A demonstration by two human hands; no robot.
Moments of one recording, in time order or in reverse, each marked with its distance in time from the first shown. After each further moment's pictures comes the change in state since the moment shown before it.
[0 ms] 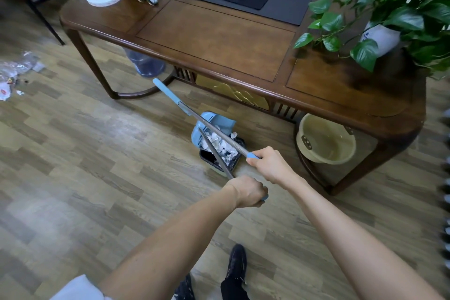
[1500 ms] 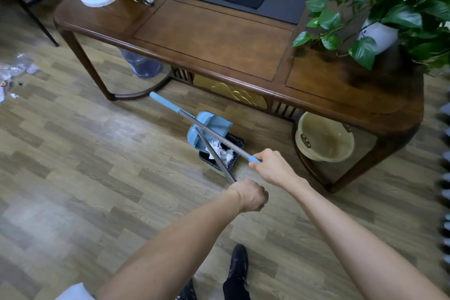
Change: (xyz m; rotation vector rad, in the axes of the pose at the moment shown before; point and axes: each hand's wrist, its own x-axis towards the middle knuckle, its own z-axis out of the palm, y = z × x) left_hand 0.000 0.004 0.009 -0.095 -0.048 0.008; right_hand -0.002 0.000 0.006 -0.154 0.031 0.035
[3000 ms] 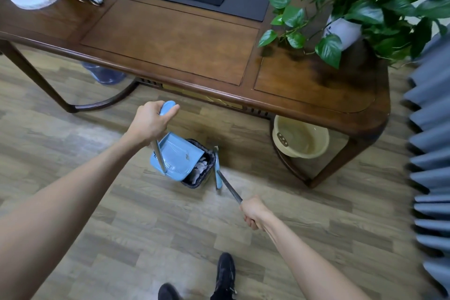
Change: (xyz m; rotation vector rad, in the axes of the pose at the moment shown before) left_hand -0.041 -0.201 -0.105 -0.822 0.731 -0.767; right_hand 0.069 0.117 0.093 0.471 -0.164 0.667
